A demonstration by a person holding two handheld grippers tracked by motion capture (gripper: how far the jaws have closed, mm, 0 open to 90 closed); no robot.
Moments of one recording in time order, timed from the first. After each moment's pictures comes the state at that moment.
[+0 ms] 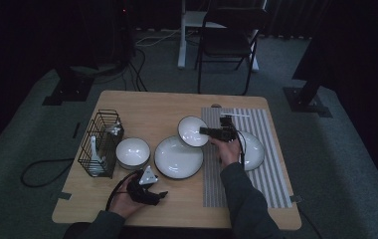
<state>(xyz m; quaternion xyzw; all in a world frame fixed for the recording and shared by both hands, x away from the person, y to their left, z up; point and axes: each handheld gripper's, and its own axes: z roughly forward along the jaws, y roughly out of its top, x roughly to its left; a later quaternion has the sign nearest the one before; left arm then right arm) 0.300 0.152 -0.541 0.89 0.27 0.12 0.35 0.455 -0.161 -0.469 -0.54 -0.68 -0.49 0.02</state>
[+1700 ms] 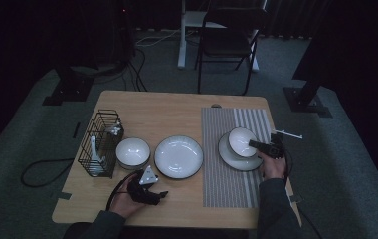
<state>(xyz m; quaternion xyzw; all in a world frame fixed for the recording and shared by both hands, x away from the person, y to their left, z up) 0.300 0.151 -0.542 0.89 0.27 0.12 0.35 0.412 -0.317 -0.504 -0.66 -0.60 -0.45 -0.06</state>
